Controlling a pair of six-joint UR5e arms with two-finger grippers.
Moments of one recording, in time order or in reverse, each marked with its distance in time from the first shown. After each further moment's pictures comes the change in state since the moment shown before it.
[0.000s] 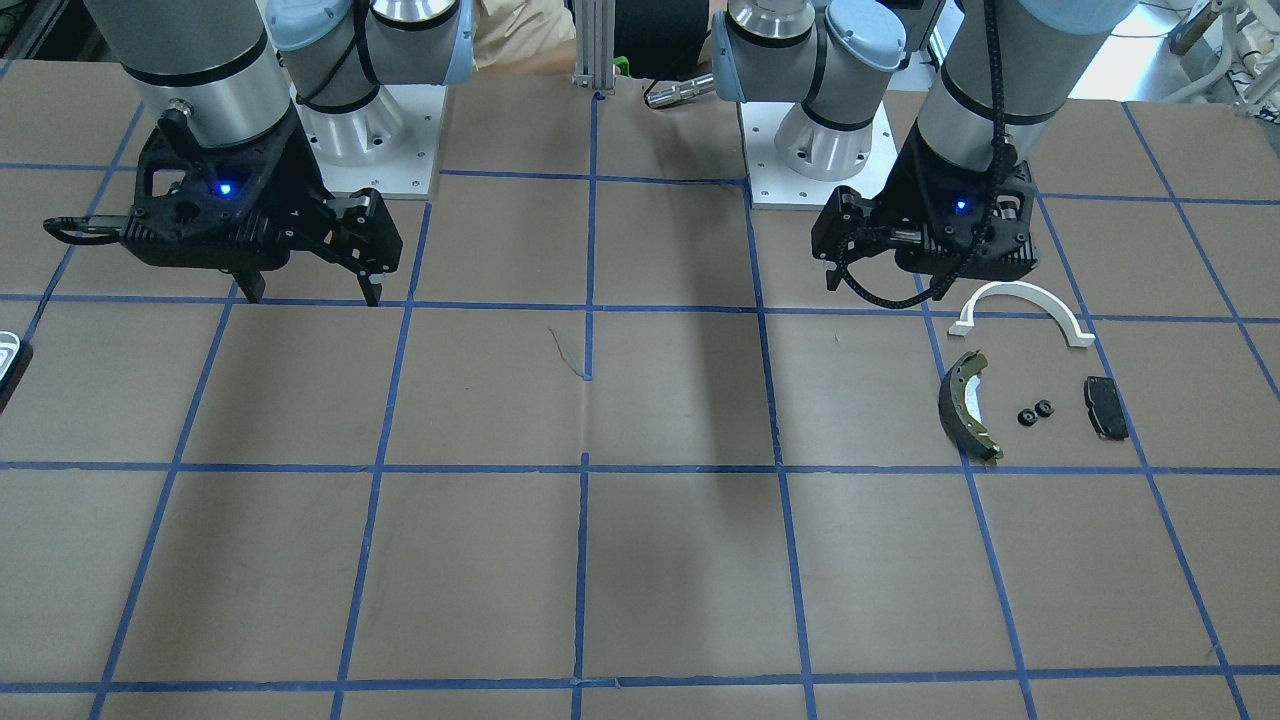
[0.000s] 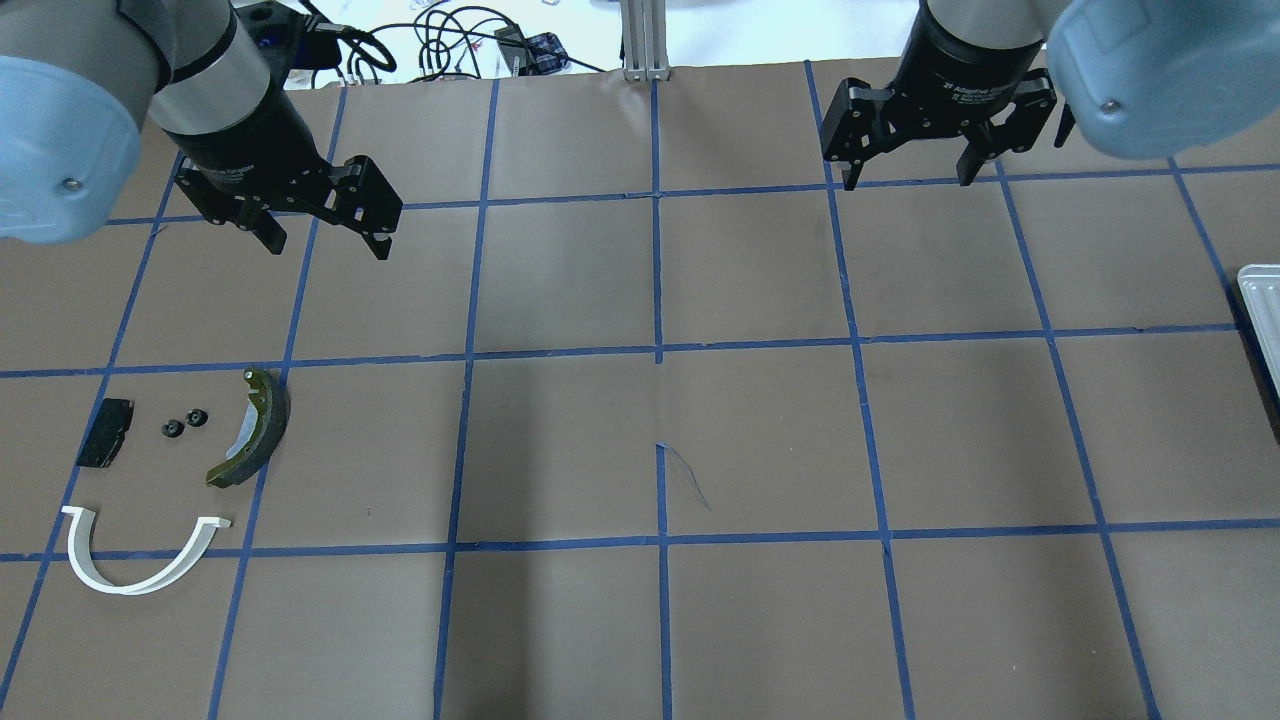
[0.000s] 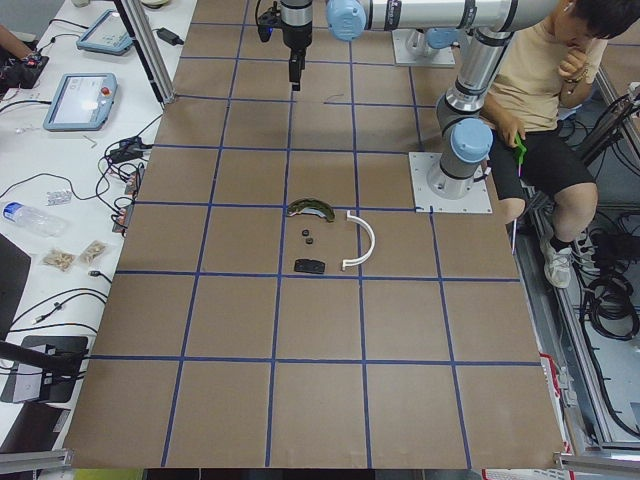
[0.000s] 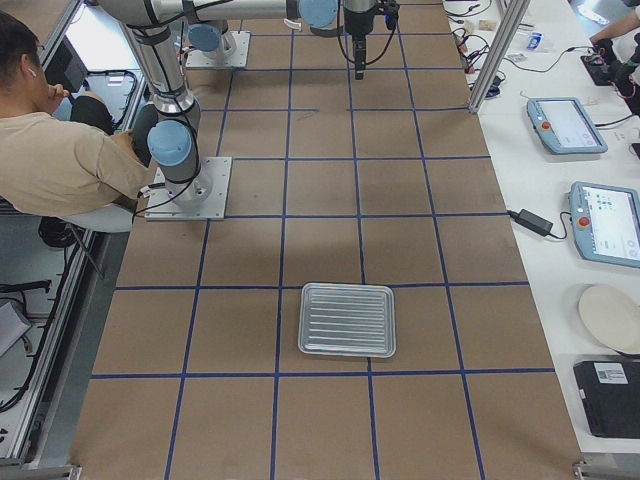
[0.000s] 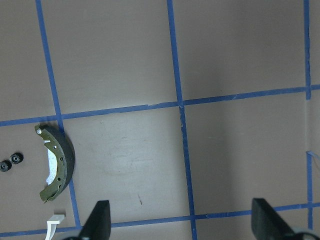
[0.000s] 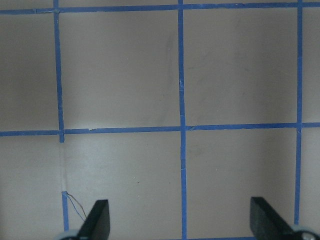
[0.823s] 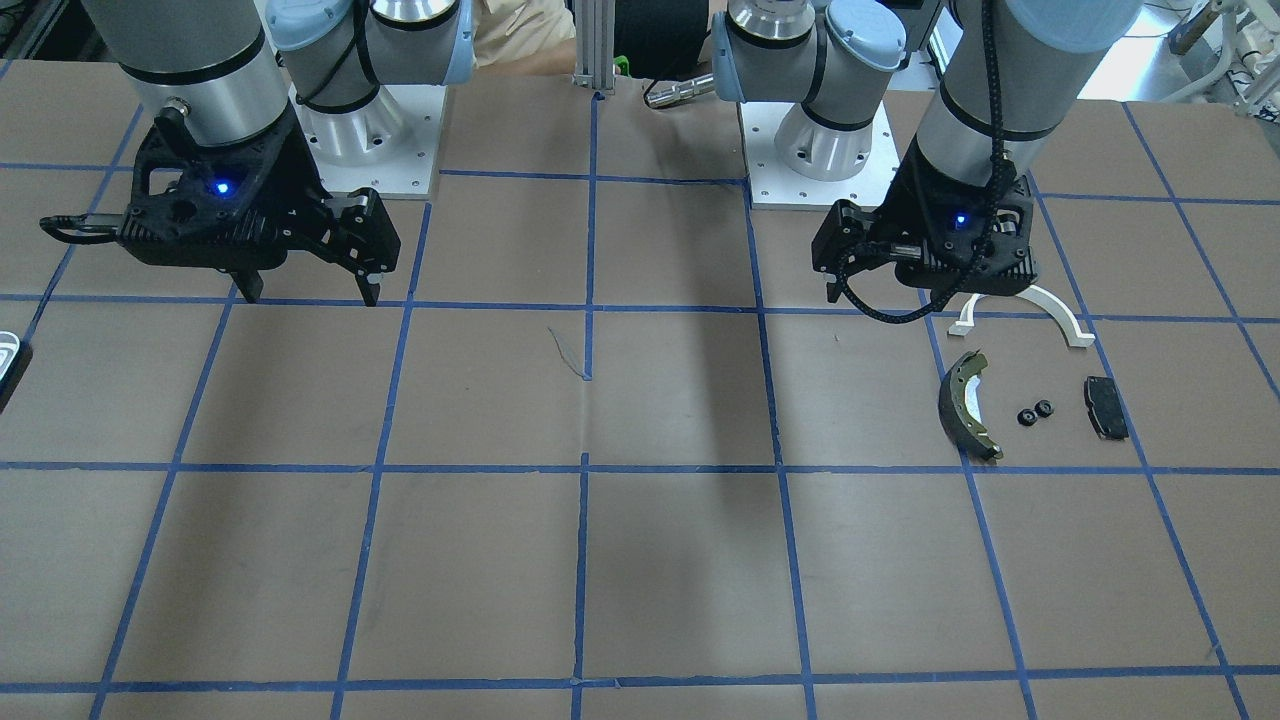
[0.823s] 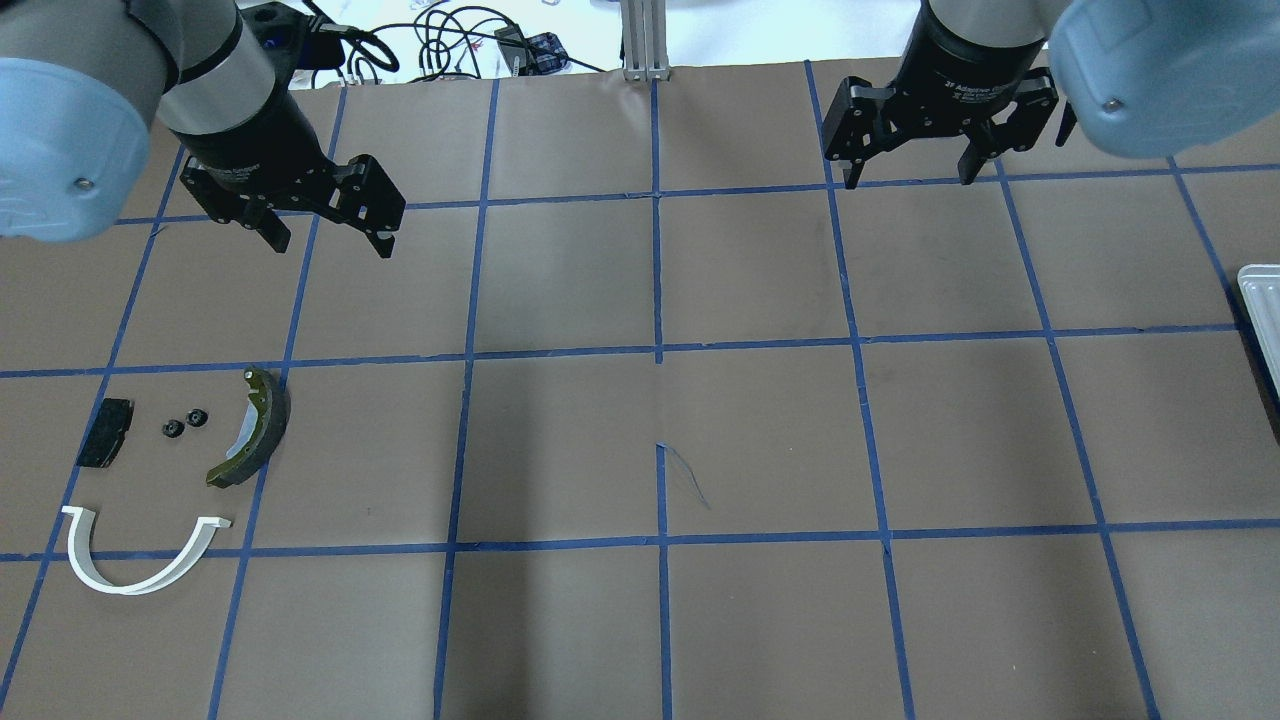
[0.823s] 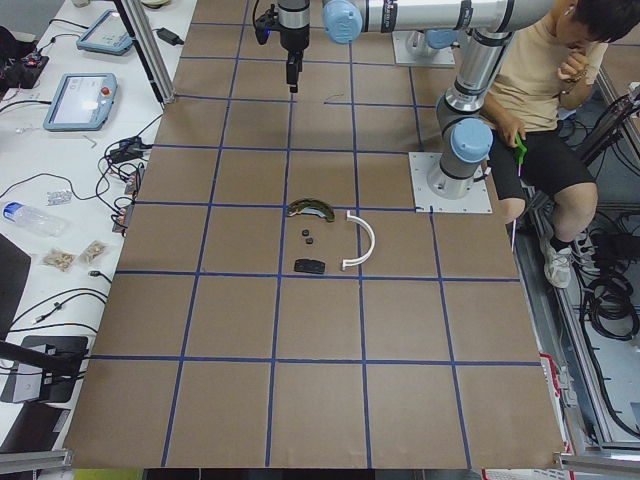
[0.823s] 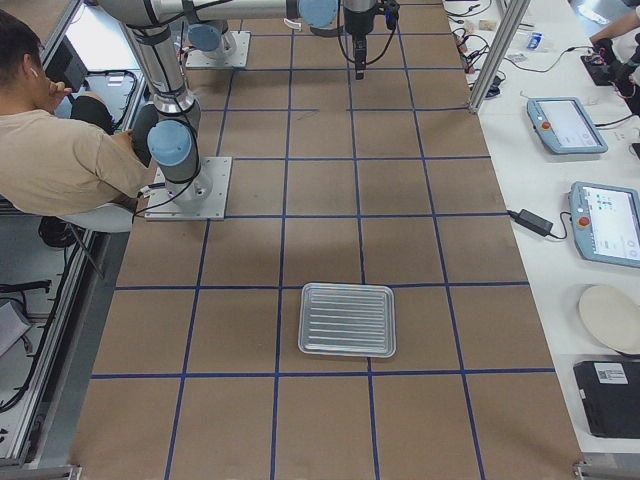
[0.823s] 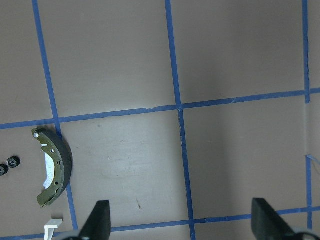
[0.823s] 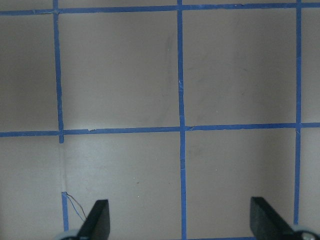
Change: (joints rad) left arm 0.000 -0.017 -0.001 0.026 0.006 -0.001; right arm -0.001 0.000 -0.001 0.000 -0.001 0.001
